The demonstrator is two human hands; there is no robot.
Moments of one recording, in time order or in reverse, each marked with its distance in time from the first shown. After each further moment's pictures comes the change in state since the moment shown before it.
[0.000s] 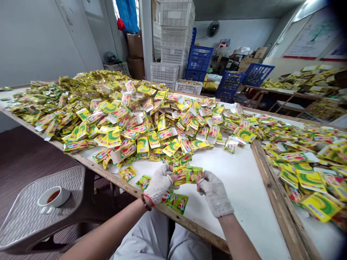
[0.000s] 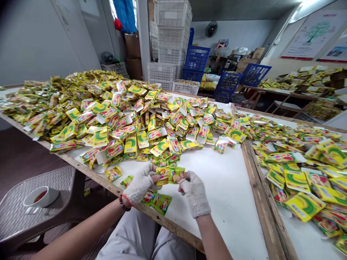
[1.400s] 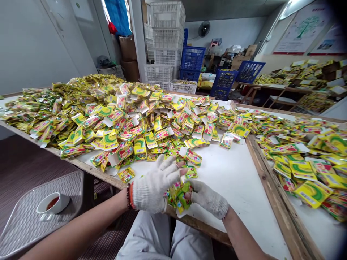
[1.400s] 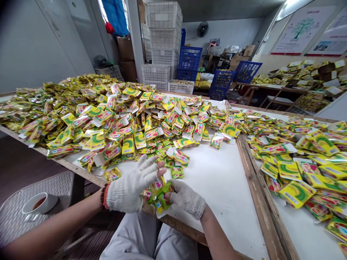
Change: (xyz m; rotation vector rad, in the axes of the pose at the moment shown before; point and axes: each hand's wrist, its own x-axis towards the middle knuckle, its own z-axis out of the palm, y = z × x) left_hand -0.030 0.062 -0.013 1.540 -0.495 0.870; right_hand -0.014 0.008 -0.003 -0.085 -0.639 -0.108
